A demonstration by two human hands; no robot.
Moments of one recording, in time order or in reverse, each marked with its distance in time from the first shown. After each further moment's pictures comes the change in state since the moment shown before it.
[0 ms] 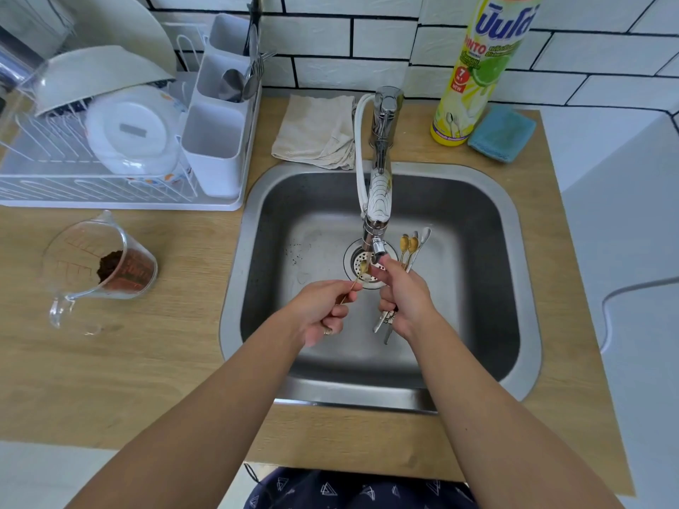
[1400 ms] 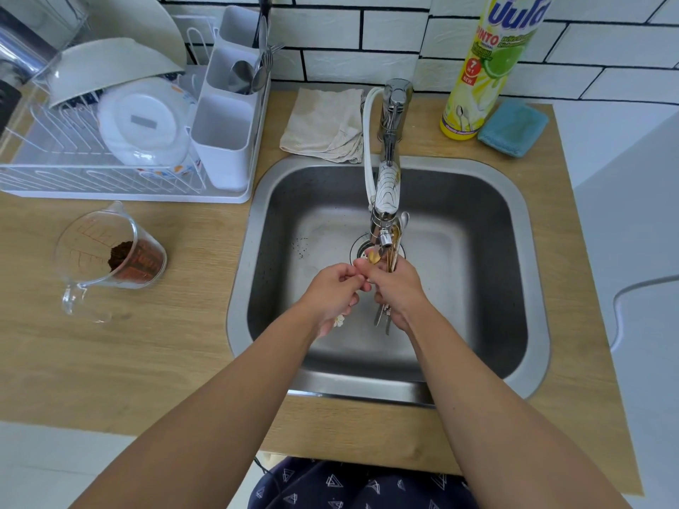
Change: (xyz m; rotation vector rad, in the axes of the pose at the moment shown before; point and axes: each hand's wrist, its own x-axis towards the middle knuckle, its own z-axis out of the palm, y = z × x) left_hand 0.001 -0.005 0.012 0.272 0.089 0.270; right_hand 0.007 0.012 0.010 -0.265 -0.160 -0.175
